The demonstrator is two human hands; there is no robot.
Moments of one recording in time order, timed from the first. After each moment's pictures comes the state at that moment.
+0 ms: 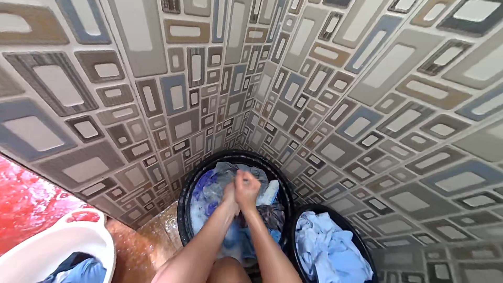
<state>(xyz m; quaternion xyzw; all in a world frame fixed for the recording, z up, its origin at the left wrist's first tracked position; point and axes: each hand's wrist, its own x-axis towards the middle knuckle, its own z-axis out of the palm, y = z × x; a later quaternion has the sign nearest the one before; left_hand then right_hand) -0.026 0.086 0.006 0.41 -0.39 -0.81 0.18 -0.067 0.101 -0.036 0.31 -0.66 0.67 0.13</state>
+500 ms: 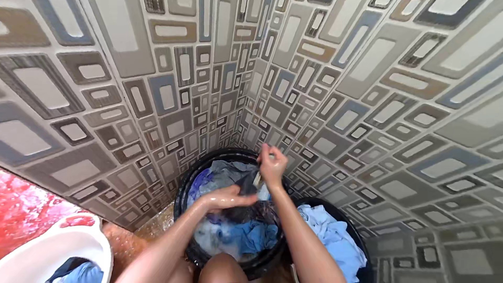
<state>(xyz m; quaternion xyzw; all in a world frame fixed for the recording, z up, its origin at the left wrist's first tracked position) 0.012 0.042 0.021 0.05 -0.77 -0.62 -0.15 -0.143 0.139 0.026 0.29 -0.70 0.63 0.17</state>
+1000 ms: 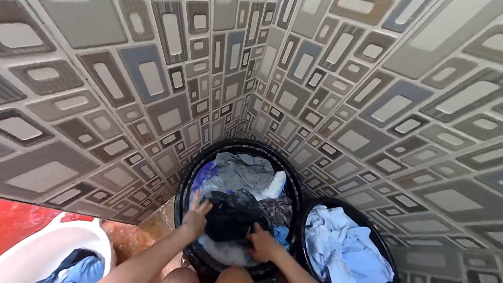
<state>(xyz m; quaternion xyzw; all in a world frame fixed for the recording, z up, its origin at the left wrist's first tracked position) 0.033 0.002 -0.131 0.05 -0.92 -0.07 -0.38 -0.089 0.226 -0.161 0.39 -0.80 -0.08 -0.45</state>
